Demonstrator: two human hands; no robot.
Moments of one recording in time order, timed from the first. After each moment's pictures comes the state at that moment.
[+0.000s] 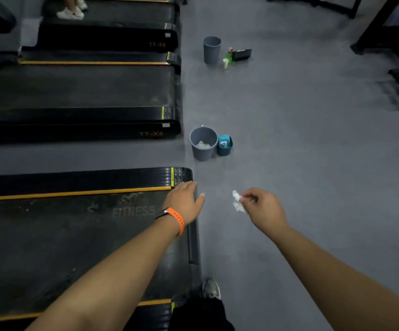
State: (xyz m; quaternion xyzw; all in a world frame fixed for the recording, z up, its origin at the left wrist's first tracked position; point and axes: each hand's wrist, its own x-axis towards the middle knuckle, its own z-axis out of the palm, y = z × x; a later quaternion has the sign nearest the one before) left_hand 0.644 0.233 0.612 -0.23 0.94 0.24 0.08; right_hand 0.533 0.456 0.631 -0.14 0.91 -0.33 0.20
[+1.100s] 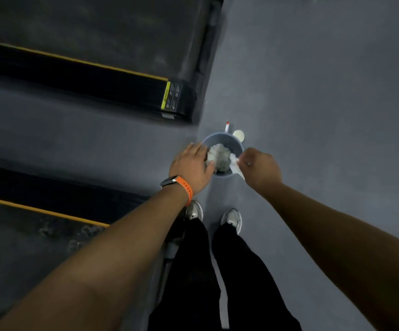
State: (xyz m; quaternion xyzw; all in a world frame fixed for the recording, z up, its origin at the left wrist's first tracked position) left_hand 0.103 -0.082 0.386 -0.35 0.89 0.26 0.15; right_hand -0.053 0.050 0.371 -0.29 0.89 -0.11 0.34
